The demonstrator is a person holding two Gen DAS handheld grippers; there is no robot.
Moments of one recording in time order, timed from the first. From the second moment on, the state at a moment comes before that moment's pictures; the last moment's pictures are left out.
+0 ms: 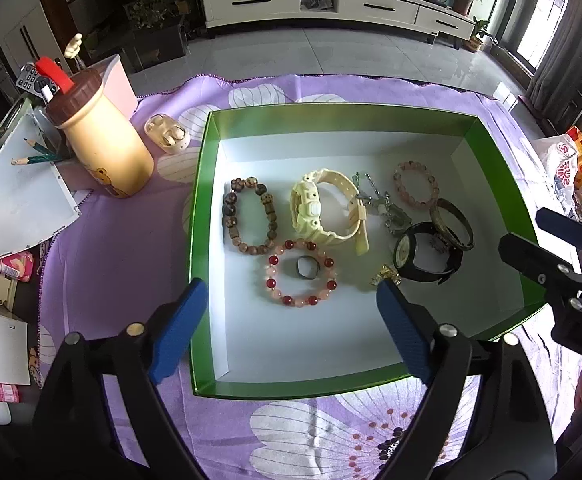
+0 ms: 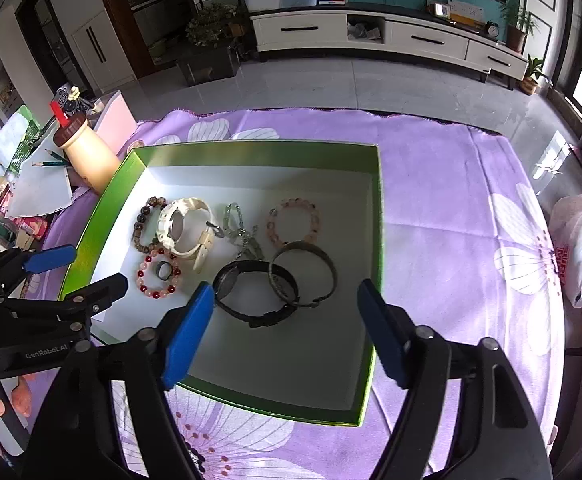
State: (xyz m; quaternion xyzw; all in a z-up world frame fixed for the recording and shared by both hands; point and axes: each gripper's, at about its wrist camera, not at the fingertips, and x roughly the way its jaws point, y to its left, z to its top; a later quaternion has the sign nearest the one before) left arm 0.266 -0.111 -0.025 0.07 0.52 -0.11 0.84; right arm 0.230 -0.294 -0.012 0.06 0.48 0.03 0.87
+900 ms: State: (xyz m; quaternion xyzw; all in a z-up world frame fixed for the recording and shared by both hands) left arm 0.253 -0.102 -0.001 0.09 0.50 -0.07 0.86; right arm 0.218 -0.291 0.000 0.03 0.49 0.01 0.87
